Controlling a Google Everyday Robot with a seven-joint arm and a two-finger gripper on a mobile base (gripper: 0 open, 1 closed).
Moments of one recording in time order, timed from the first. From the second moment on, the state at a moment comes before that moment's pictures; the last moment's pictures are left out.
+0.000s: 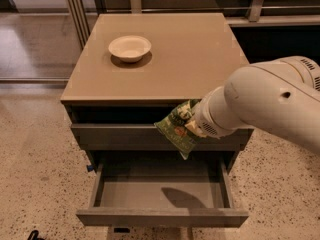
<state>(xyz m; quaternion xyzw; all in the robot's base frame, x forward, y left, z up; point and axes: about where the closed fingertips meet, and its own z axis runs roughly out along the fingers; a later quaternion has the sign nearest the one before) 0.497 -0.091 0.810 -0.46 0.84 0.00 0.30</state>
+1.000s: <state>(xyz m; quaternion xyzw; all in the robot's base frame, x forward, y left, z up) 0.544 -0.097 0.939 -0.48 0.79 -0.10 0.36</state>
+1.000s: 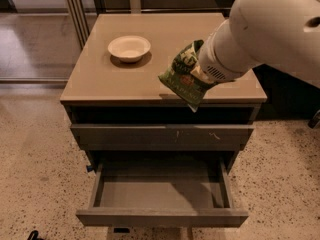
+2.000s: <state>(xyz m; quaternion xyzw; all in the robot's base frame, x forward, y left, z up) 0.619 -0.123 0.962 -0.40 0.82 -0.14 0.38</state>
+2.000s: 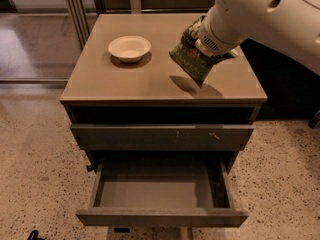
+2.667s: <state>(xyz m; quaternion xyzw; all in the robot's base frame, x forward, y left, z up) 0.641 -0.130 0.956 -0.37 0.84 -0.13 0.38</state>
